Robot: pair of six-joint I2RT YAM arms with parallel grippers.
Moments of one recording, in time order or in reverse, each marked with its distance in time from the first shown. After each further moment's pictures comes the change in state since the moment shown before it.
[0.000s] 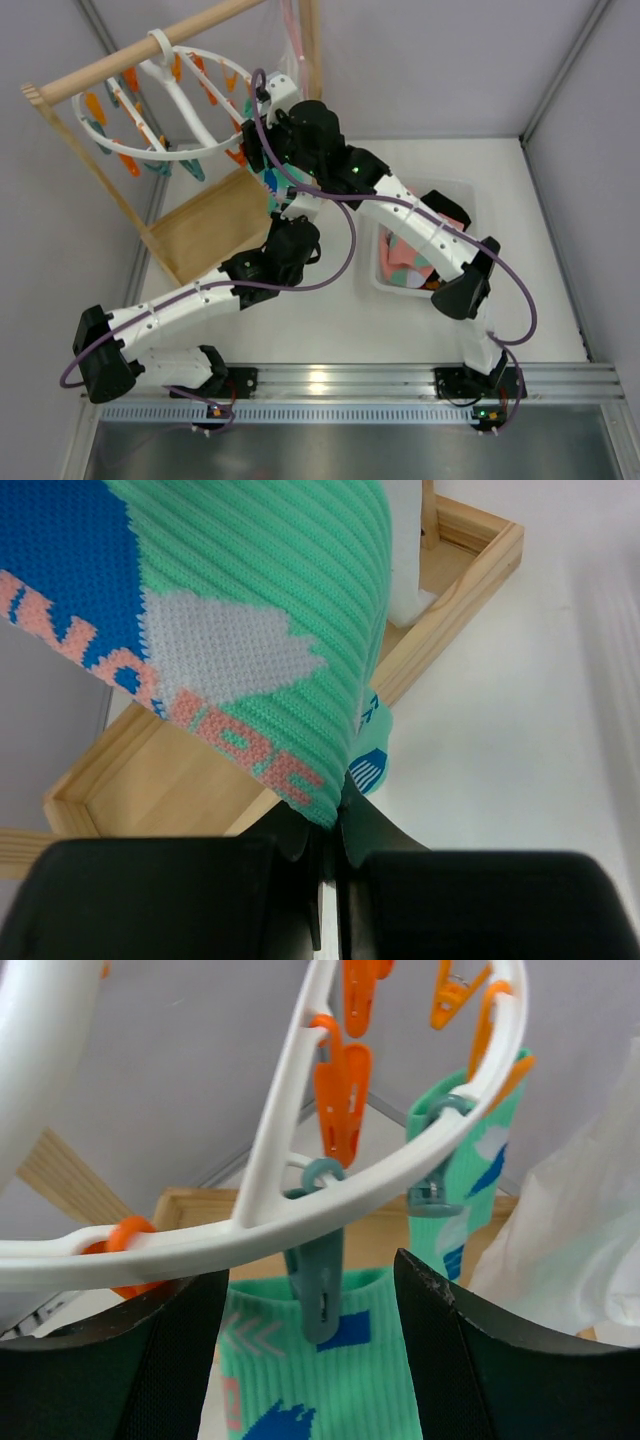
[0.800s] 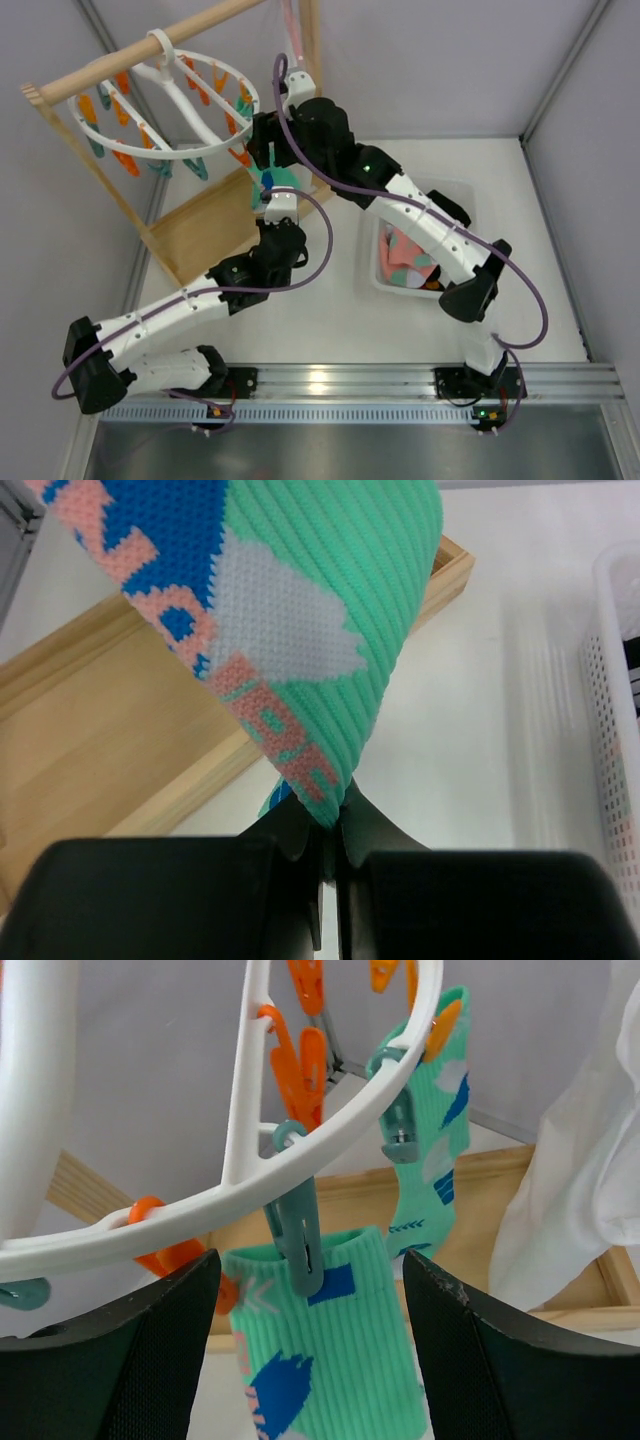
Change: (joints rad) left arm 0.053 -0.099 -0.072 0.000 0.096 -0.282; right arm -0.005 -0.063 -0.023 -0.058 0.016 0.196
